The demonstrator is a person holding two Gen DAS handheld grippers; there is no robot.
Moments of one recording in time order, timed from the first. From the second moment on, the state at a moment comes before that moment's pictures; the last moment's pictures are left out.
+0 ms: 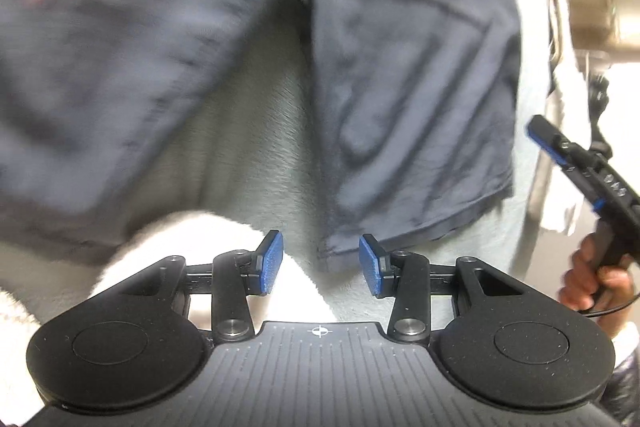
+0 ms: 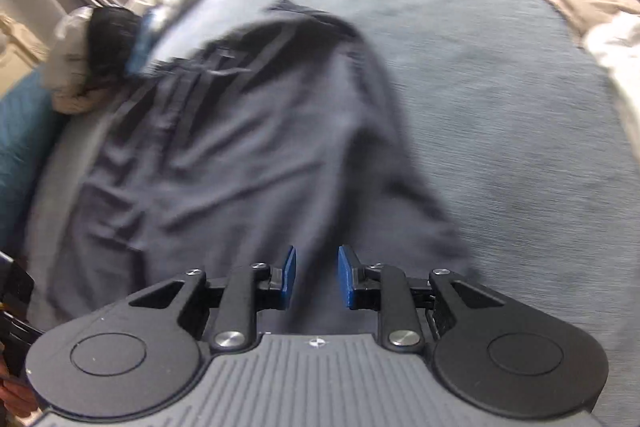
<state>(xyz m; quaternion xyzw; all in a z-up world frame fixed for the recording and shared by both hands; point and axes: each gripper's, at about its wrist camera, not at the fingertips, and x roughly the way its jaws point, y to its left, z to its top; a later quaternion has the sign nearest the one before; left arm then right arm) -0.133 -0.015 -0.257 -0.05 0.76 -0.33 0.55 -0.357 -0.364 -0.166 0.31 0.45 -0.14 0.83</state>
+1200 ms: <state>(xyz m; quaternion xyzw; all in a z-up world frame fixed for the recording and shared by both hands) 0.003 0.140 -0.206 0.00 0.58 -0.25 0.78 -0.148 -0.071 -0.205 0.27 0.61 -0.06 0.74</state>
